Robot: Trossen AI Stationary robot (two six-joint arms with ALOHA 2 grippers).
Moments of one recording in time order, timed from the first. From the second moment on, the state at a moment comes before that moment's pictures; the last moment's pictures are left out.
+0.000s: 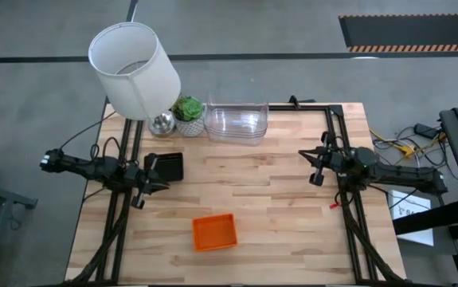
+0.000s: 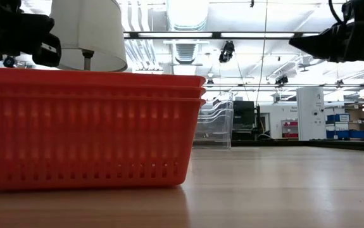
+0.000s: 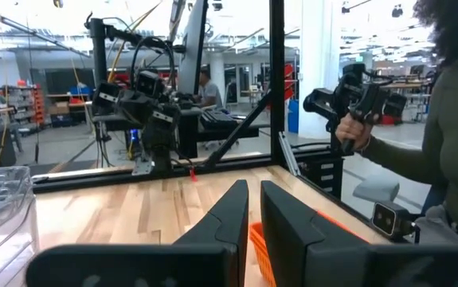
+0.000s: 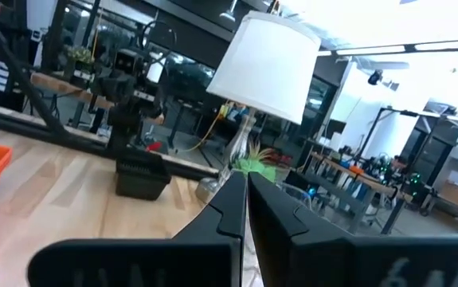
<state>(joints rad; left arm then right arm) -0.25 0.05 0.01 0.14 0.00 0.03 -0.14 0.13 0.01 0.30 0.05 -0.41</state>
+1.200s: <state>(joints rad) -0.25 0.06 0.00 0.14 0.00 0.03 -0.14 0.03 0.01 0.04 0.16 -0.06</state>
